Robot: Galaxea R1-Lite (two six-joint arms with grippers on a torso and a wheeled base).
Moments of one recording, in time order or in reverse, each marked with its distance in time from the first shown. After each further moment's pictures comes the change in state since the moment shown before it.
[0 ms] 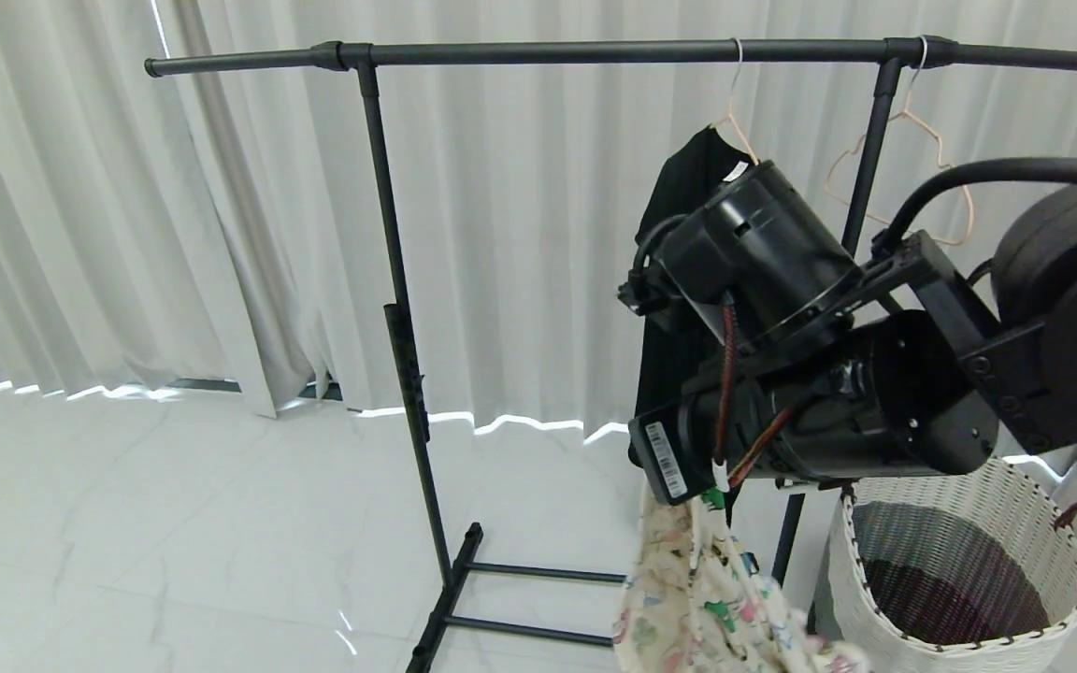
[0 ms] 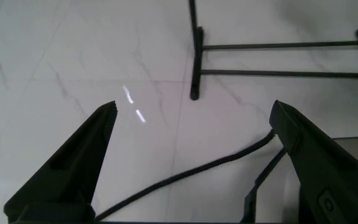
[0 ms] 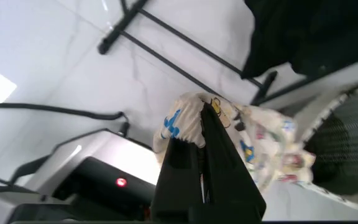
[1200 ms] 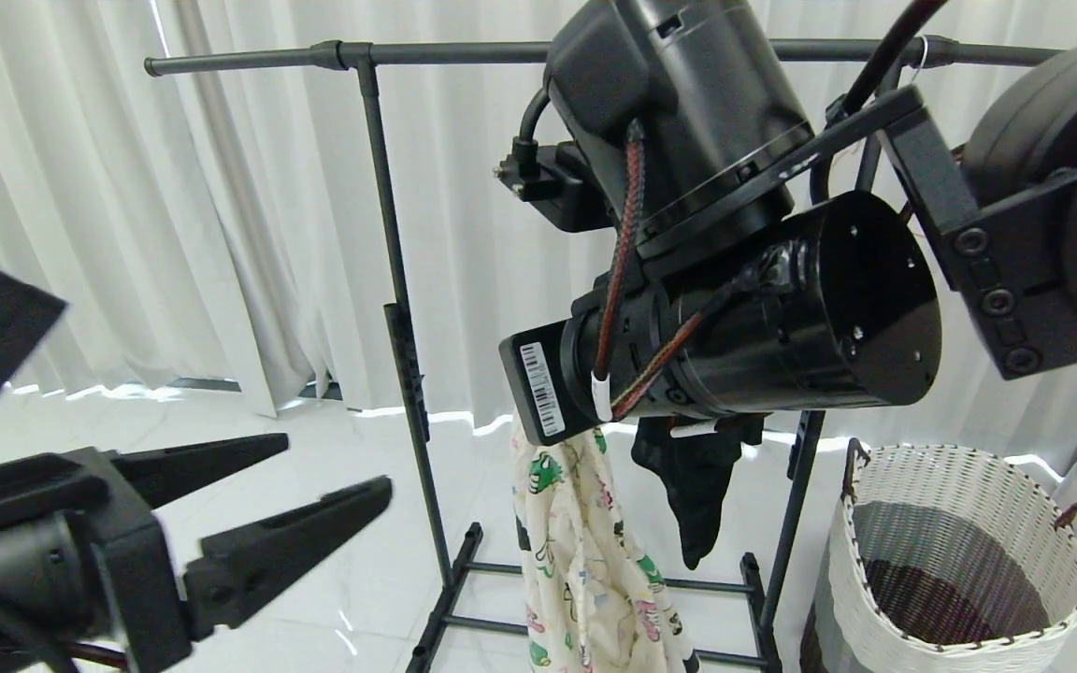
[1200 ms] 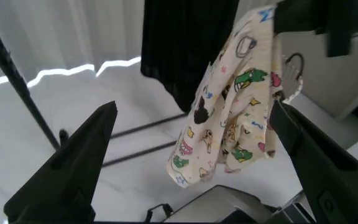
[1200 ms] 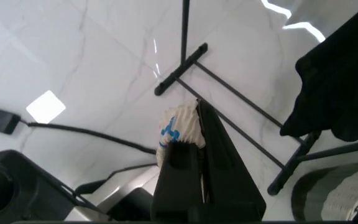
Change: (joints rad) left arm -0.492 0.488 -0.688 -0.013 -0.040 -0.242; right arm 0.116 0.116 -0.353 0.030 0.023 -0.013
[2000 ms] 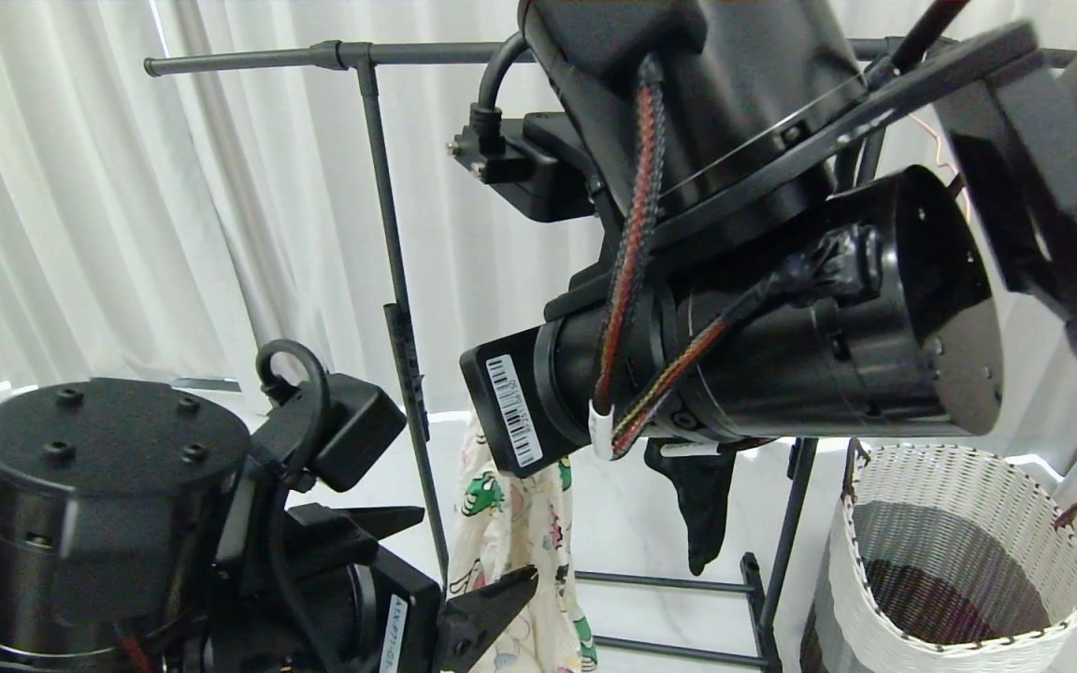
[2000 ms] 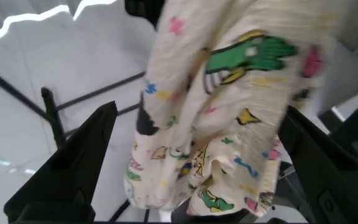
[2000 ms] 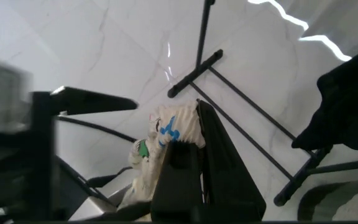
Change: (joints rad) left arm -0.131 0.293 0.001 -0.024 0.094 -0.036; right arm 0.063 -0.021 -0.008 0.001 0.027 -0.019
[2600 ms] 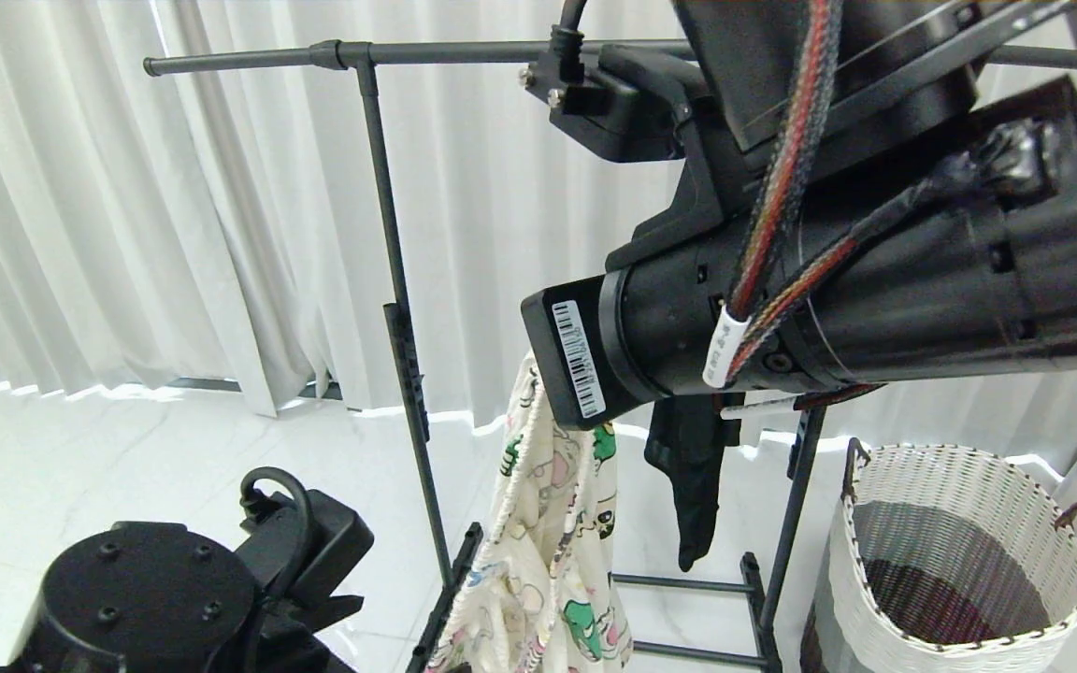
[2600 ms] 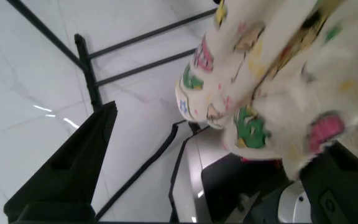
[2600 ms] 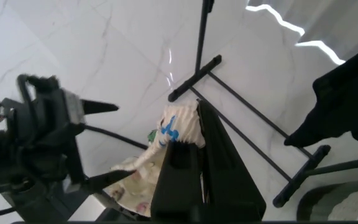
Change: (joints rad) left arm 0.000 -0.049 0.216 0.000 0.054 -0.002; right arm -0.029 -0.060 0.000 0.032 -0.002 0.000
